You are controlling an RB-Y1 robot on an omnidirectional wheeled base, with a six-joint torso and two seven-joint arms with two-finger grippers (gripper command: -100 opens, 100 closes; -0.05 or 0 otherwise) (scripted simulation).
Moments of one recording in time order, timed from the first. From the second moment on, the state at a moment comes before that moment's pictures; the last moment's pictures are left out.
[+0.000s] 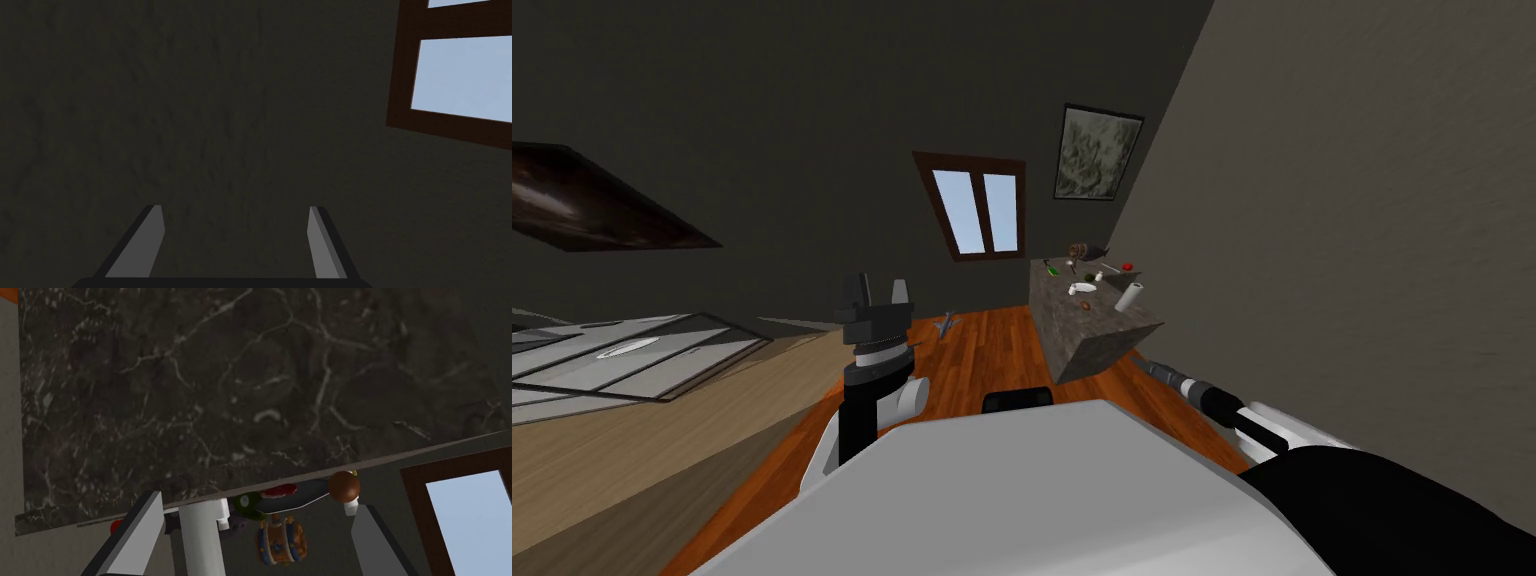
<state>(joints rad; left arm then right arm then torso) 0.47 0.00 0.07 -2.35 -0.11 -0.56 0.13 0.72 -1.12 0.01 -1.39 0.16 -0.38 0.04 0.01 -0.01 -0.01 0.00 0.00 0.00</state>
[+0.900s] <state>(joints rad) 0.47 0.00 0.07 -2.35 -0.11 -0.56 0.13 0.70 -1.31 0.08 -1.20 0.17 -0.27 0.09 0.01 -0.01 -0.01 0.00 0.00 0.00</state>
